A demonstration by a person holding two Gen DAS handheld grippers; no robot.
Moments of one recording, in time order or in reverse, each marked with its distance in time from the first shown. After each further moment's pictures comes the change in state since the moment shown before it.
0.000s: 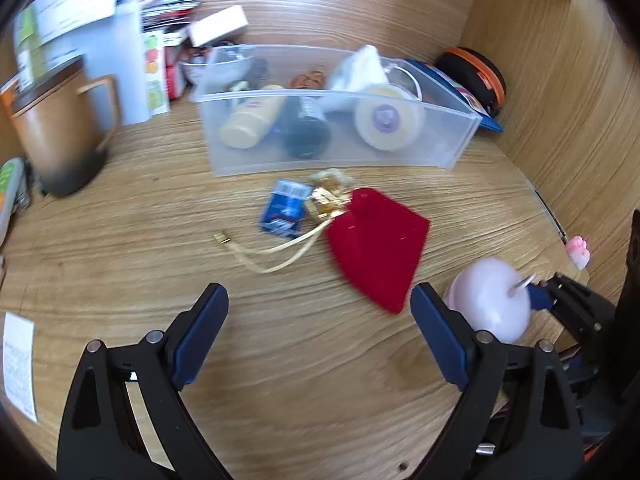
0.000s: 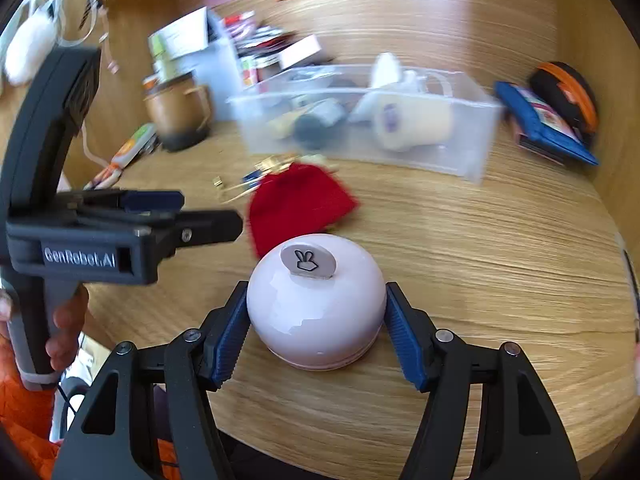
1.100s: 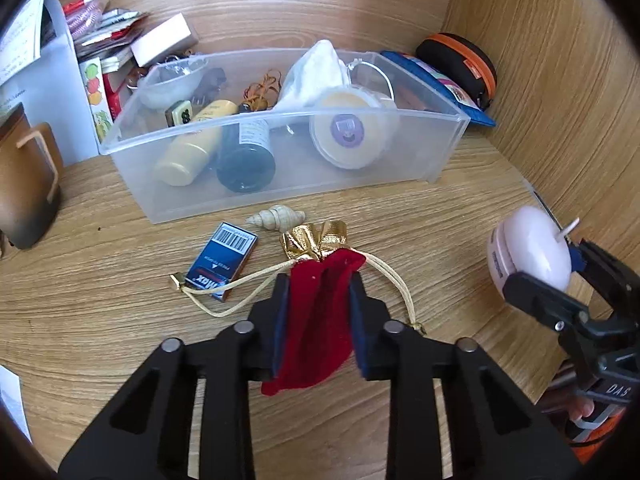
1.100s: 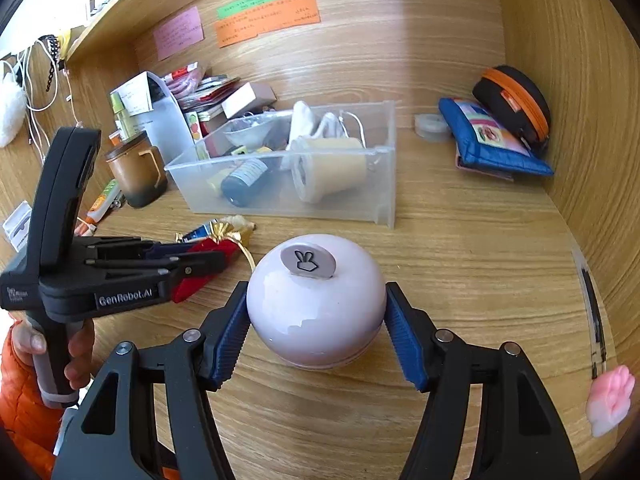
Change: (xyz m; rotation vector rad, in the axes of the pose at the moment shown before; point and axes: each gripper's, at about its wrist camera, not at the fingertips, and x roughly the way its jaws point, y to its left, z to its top) left arm 0.032 -0.033 0.032 0.057 0.007 -0.008; right arm -0.019 -0.056 0.032 0.073 -0.087 -0.032
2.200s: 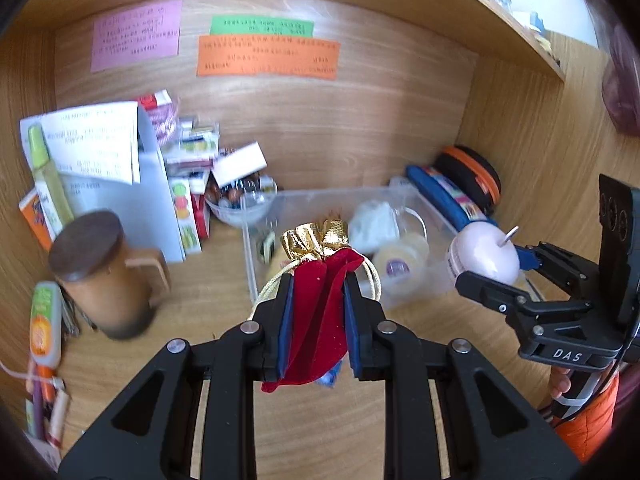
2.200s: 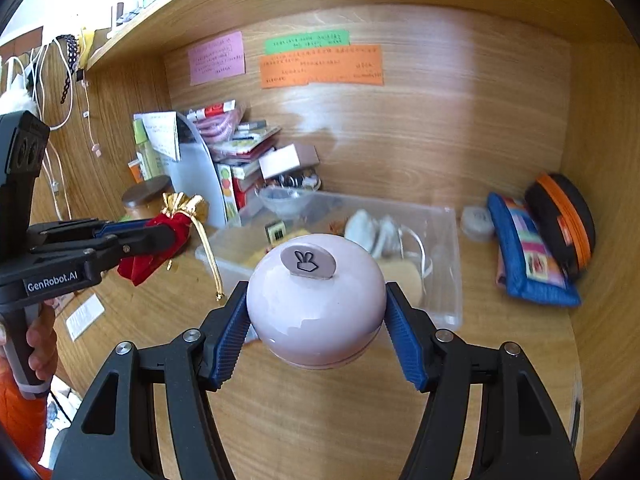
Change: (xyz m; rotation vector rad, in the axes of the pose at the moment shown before) left arm -0.099 0.069 0.067 -0.006 -0.258 0.020; right arm 0.016 0.046 0.102 -0.143 -0.081 0.040
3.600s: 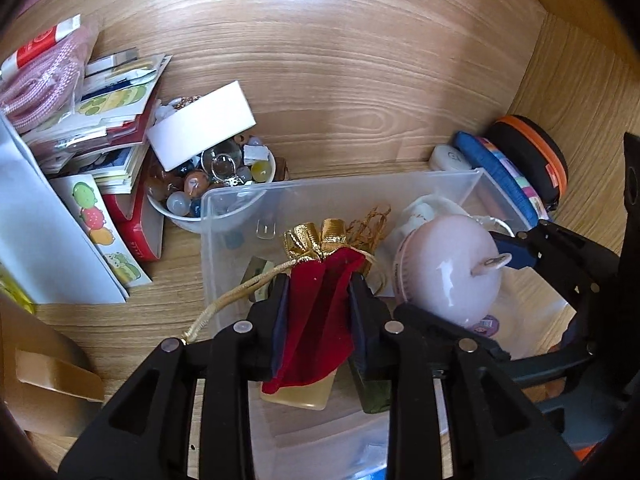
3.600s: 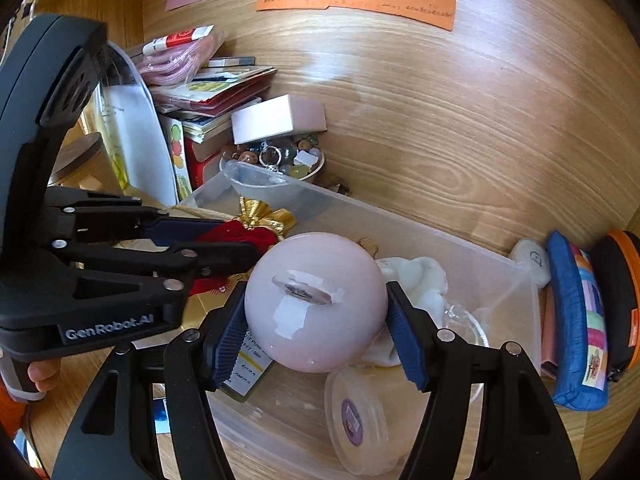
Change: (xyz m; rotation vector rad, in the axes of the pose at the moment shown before) left arm 0.152 0.026 0.032 -0.006 0.211 -0.021; right arm 0.144 -0.003 0.041 -0.152 0.173 -0.021
